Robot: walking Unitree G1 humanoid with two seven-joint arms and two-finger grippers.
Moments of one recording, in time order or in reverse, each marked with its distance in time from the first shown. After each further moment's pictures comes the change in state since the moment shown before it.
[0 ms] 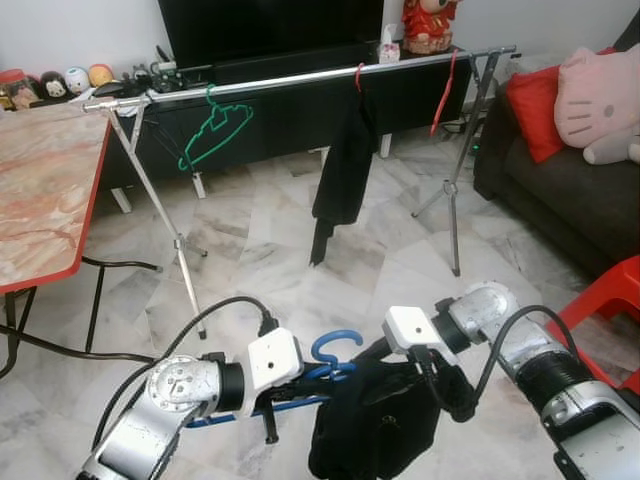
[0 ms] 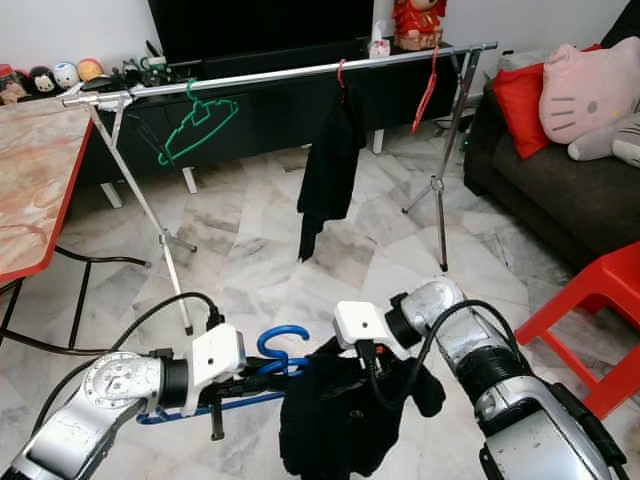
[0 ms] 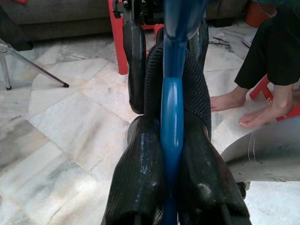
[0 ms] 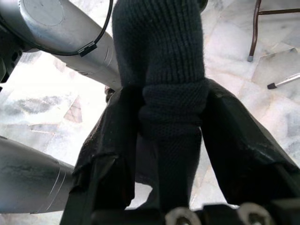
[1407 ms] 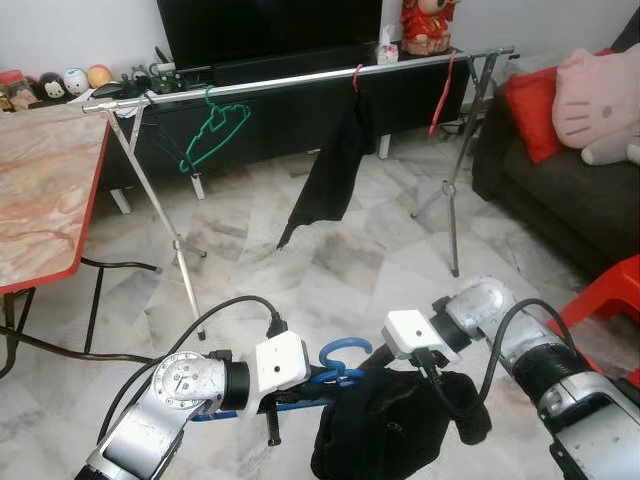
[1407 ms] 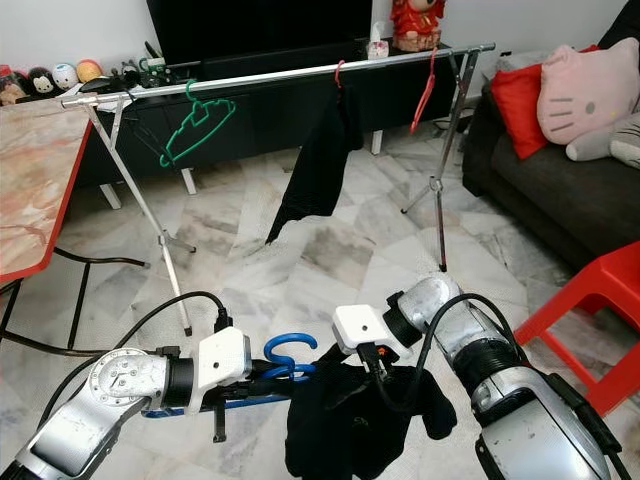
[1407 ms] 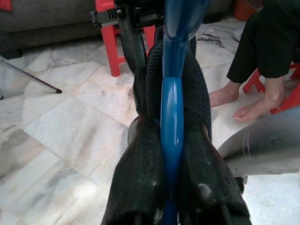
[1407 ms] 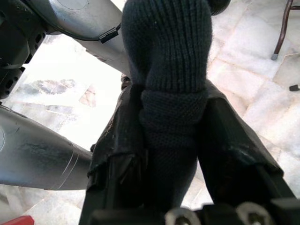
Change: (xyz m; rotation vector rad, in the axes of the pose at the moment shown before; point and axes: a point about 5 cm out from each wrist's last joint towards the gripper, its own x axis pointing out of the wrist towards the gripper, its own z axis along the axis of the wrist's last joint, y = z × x) left arm 0.004 -0.002 0.004 0.046 0.003 -0.064; right arm 0.000 -0.001 0.004 -0.032 0.049 0.106
